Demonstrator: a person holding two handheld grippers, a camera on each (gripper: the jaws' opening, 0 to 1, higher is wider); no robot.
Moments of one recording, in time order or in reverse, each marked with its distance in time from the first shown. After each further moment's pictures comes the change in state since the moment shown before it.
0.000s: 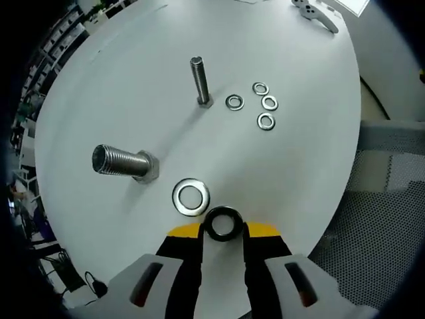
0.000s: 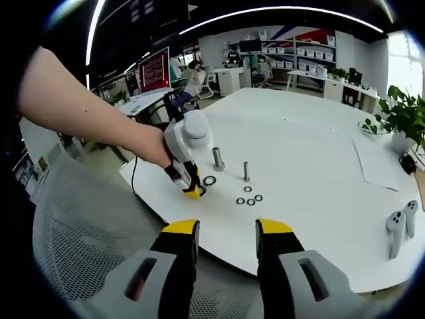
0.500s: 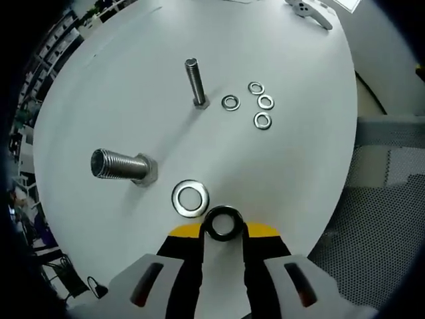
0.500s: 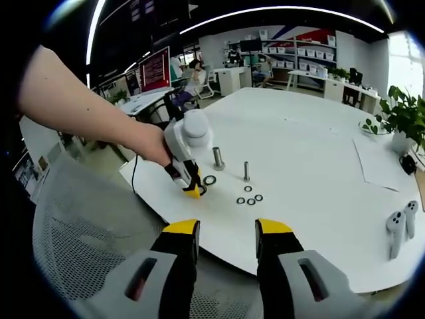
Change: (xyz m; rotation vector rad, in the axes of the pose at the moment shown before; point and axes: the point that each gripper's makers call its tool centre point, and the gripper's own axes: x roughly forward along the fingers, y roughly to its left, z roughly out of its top) left arm 0.000 -0.001 0.000 0.024 -0.006 -0.009; right arm 0.000 0.000 0.000 -0.002 0.003 0.002
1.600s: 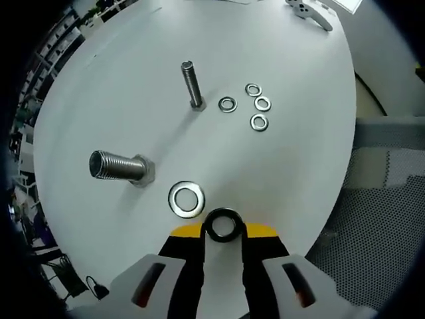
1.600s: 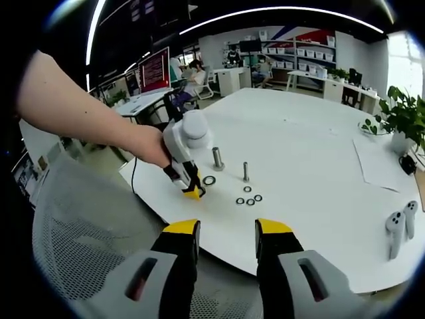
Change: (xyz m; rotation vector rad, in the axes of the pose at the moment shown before) left arm 0.001 -0.004 -0.001 0.005 -0.001 -0.006; right arm 0.000 -0.001 0.000 -0.001 -0.002 -0.003
